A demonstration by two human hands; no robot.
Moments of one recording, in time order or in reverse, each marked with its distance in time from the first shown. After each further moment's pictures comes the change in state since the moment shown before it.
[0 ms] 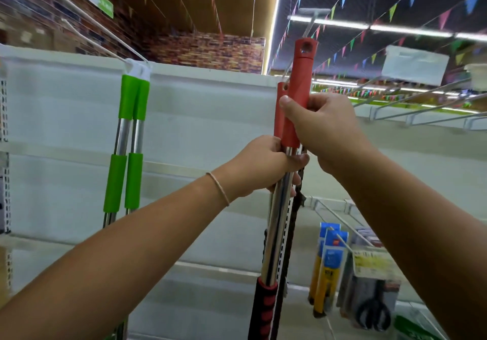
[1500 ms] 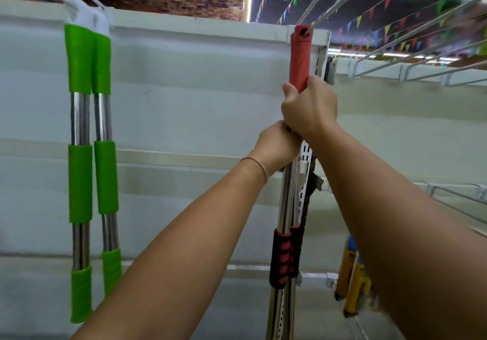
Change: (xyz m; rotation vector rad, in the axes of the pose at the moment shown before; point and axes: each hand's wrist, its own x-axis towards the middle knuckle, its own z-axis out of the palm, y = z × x) left_hand 0.114 -0.096 -0.006 0.129 0.199 -0.093; right_hand 0.092 0.109 0.088 -0.490 0.208 0.118
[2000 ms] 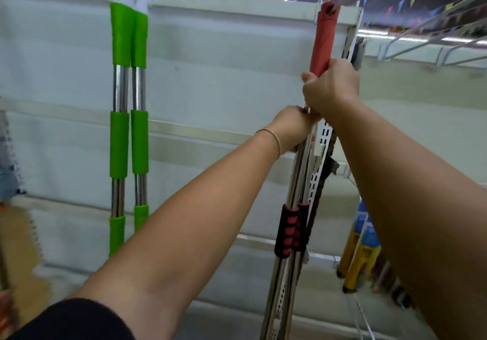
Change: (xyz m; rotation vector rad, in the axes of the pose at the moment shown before) left_hand -0.015 0.009 0.001 -0.133 -0.060 -0.175; right_hand -0.001 0.002 -0.006 0.009 -0.142 0.073
